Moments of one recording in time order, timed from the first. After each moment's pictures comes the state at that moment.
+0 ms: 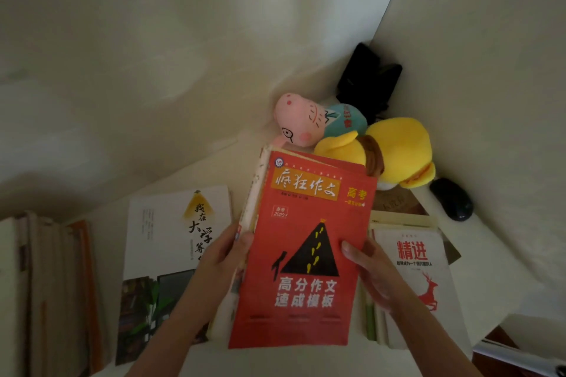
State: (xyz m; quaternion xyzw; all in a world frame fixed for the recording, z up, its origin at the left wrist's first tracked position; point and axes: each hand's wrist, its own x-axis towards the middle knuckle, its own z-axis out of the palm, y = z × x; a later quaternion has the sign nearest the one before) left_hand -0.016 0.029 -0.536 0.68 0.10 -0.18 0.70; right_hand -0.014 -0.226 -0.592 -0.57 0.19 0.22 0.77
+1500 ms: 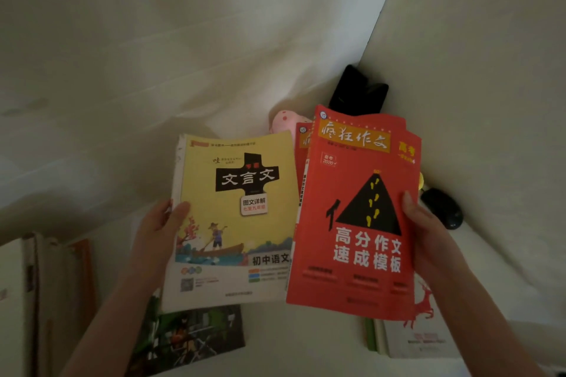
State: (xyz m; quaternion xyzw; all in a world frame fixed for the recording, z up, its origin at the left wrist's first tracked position) left_hand 0.036 0.098 -0.531 0.73 0.22 -0.08 0.64; right_hand 0.018 -0.265 -0.505 -0.53 0.25 0.09 0.81
